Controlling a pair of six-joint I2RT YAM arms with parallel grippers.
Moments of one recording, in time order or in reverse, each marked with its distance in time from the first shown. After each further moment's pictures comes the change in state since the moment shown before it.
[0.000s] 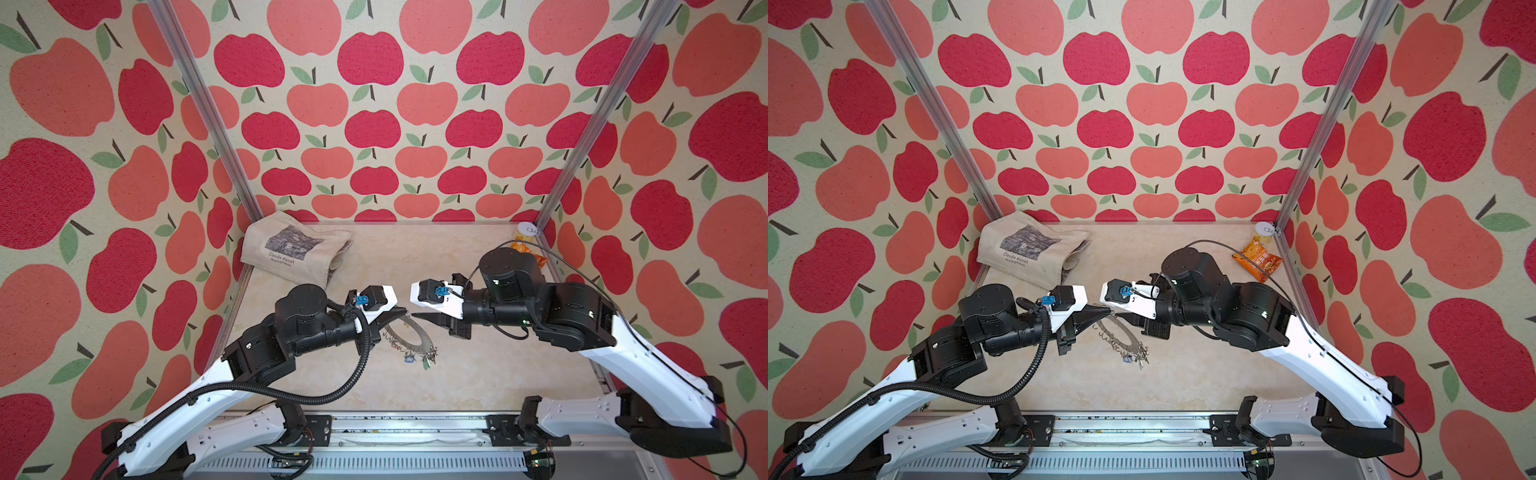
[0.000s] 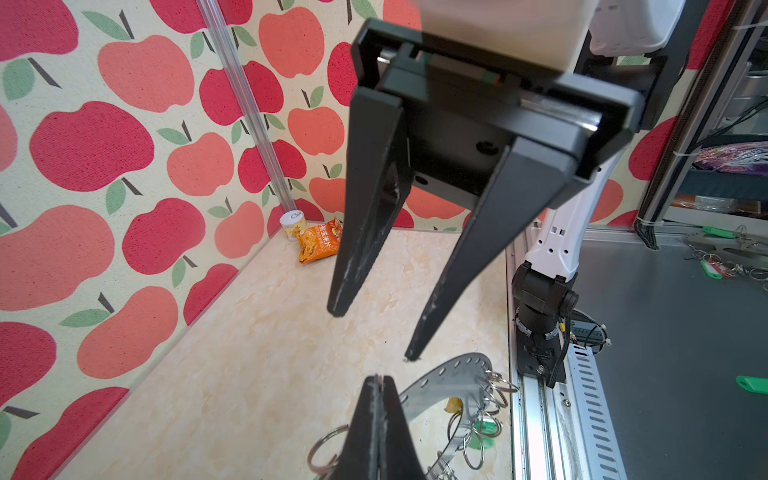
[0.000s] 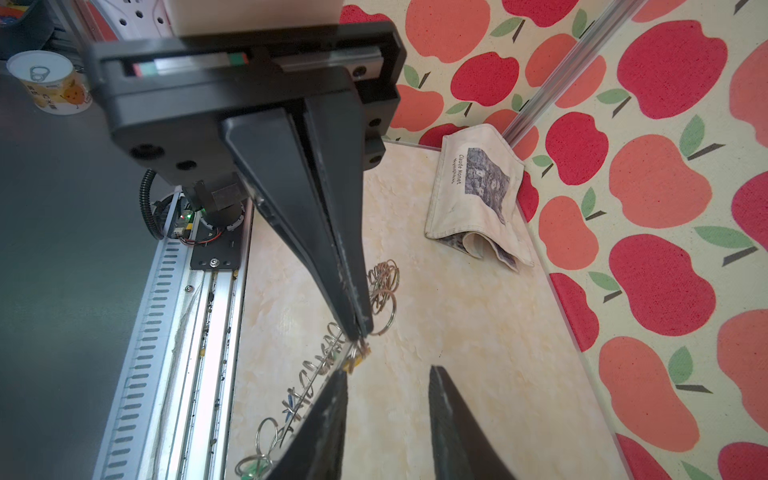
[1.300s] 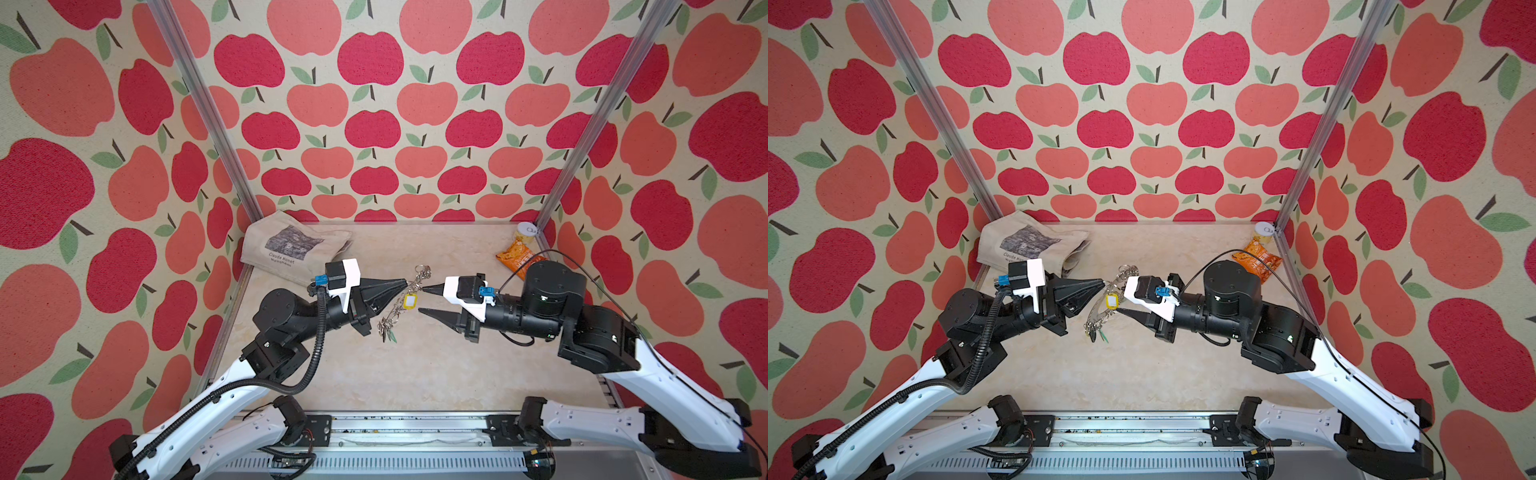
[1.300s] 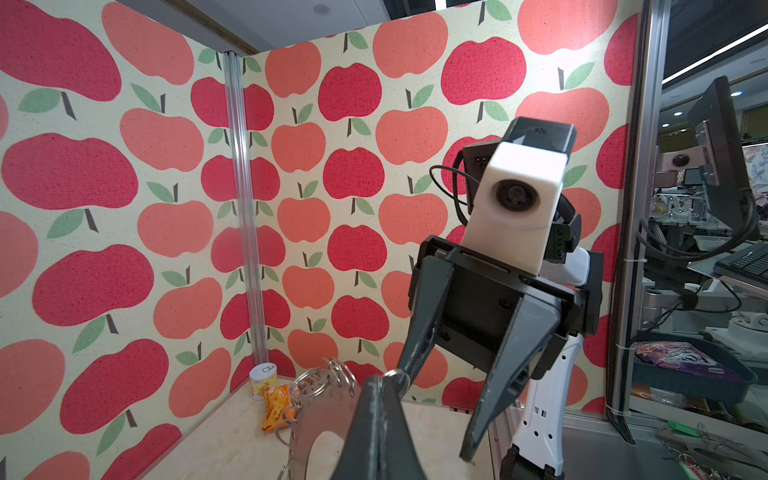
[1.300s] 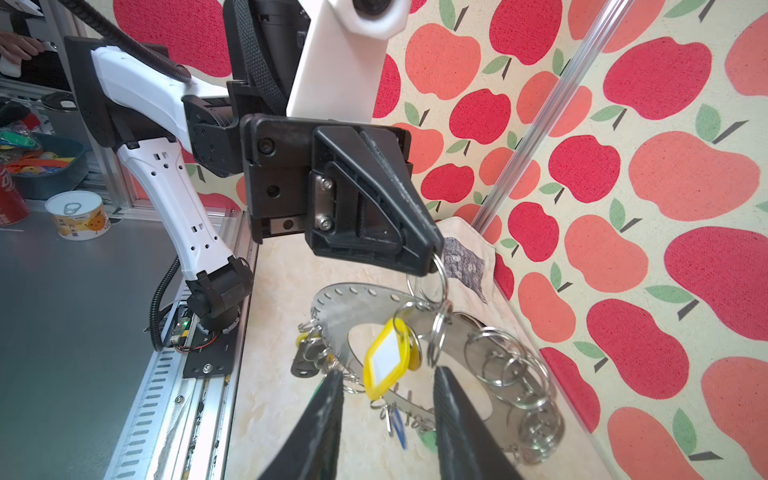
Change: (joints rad) left arm 0.161 -0.004 -0.187 0.711 0.231 -0.347; right arm -0.013 -0.176 -0.217 0.356 -0.068 0.109
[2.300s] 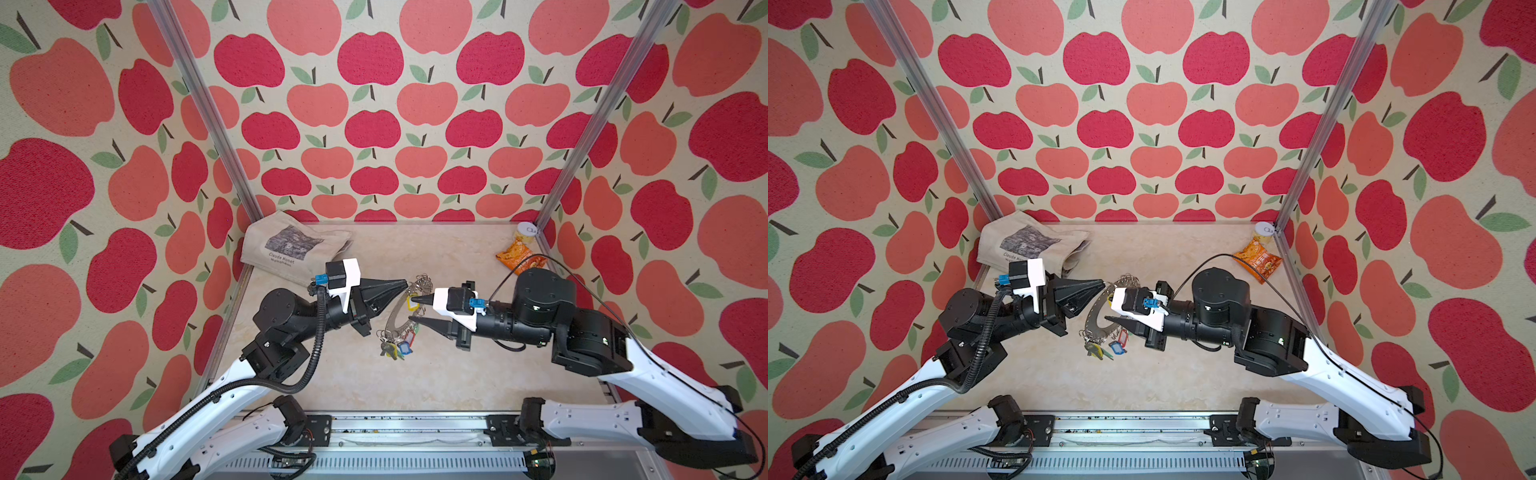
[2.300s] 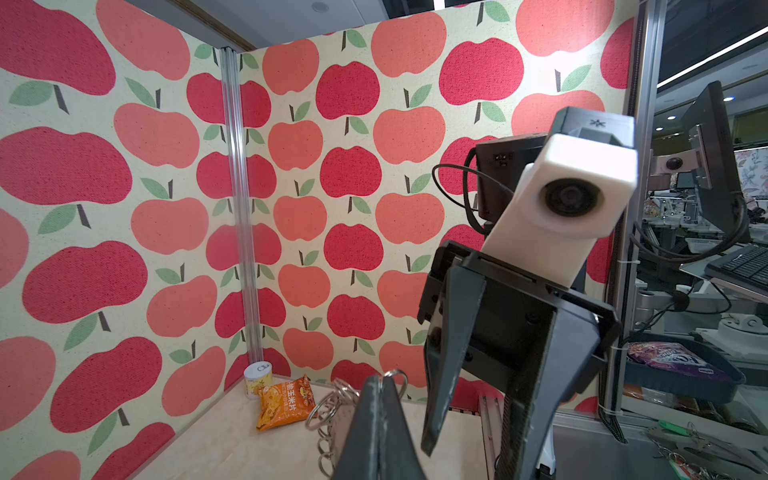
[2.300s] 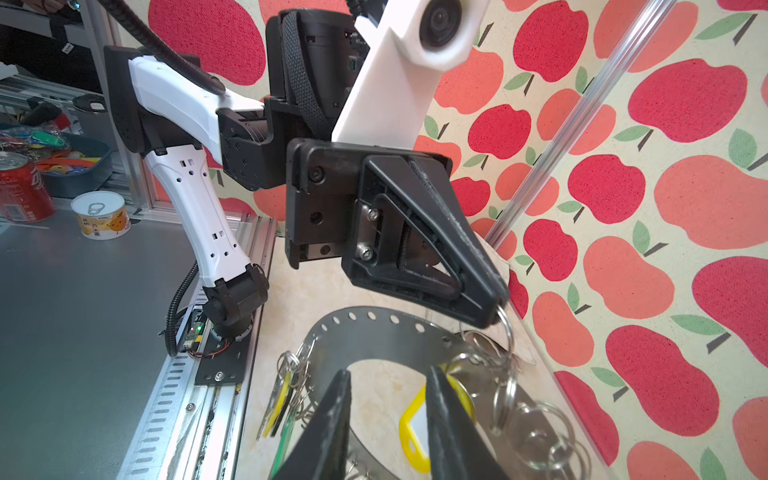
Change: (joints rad) left arm 0.000 0.000 0.000 -0.011 0.012 -0.003; right arm 0.097 0.032 -0.003 0.036 0.041 -0.005
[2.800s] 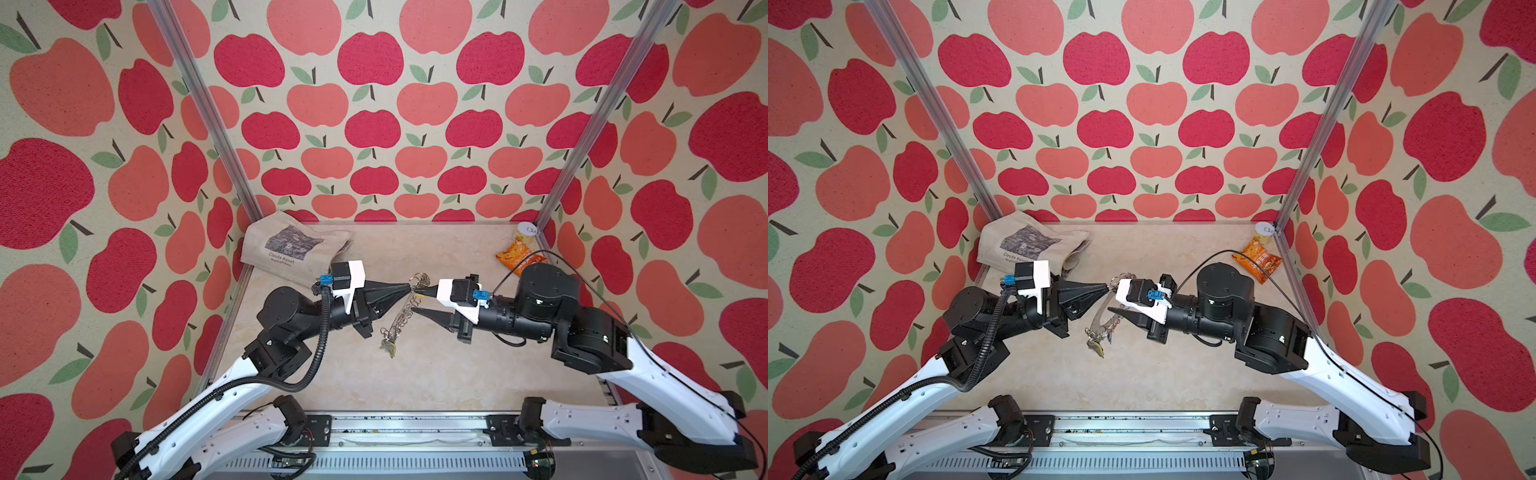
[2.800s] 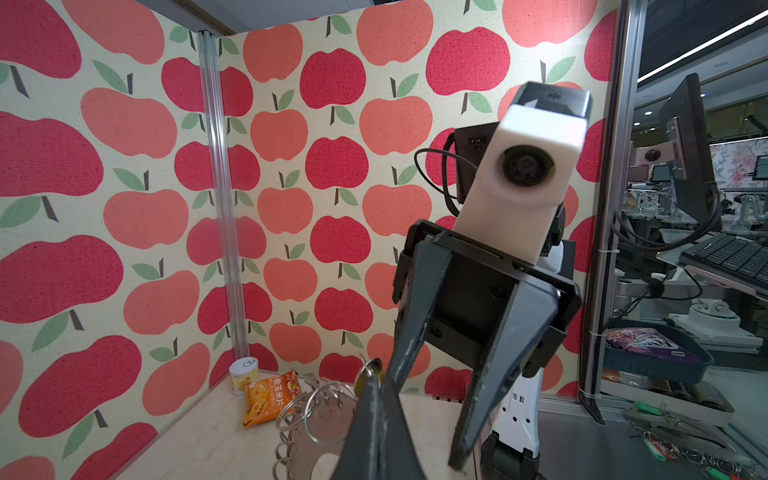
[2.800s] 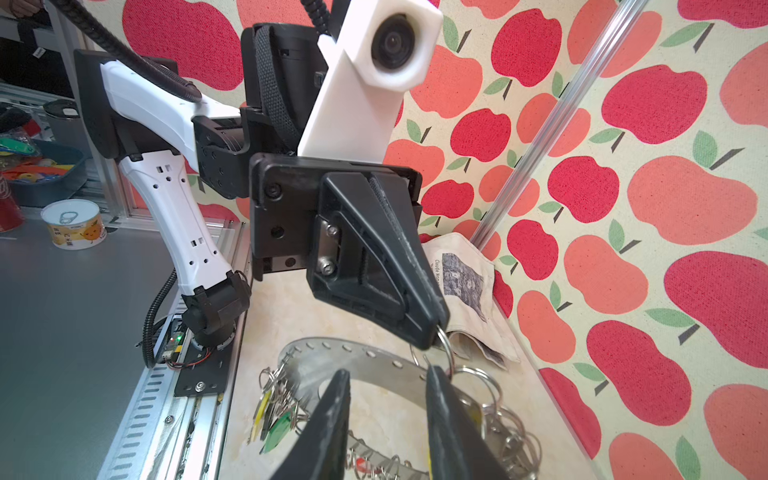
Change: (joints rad) left arm -0.002 0.013 0.000 -0.003 0.042 -0.004; right arm -0.055 -0.010 -0.002 0.023 -0.018 -0.003
